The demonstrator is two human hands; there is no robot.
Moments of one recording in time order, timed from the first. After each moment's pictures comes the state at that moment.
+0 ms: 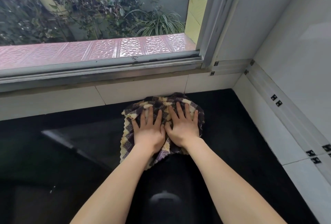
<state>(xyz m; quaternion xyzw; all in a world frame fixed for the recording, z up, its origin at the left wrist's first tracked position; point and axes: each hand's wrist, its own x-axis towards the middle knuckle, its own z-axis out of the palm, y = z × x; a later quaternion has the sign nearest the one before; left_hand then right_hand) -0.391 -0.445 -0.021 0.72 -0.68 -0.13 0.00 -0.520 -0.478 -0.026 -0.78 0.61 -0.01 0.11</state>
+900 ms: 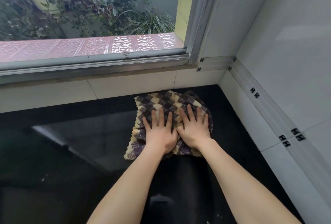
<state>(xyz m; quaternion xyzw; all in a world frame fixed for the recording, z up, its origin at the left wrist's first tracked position) -0.453 -0.419 -0.016 0.68 -0.72 -0.15 -0.02 -0.592 -0.444 -0.018 -0.76 0.64 0.05 0.11</state>
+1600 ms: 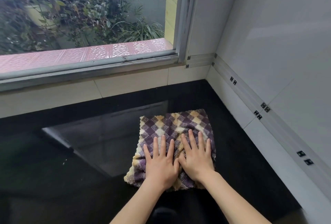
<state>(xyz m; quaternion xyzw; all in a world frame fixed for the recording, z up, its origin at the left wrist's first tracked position) -0.455 -0.266 -0.026 0.64 -0.76 -0.11 -0.01 -0.596 -0.280 -0.028 -0.75 0.66 0.04 0.05</state>
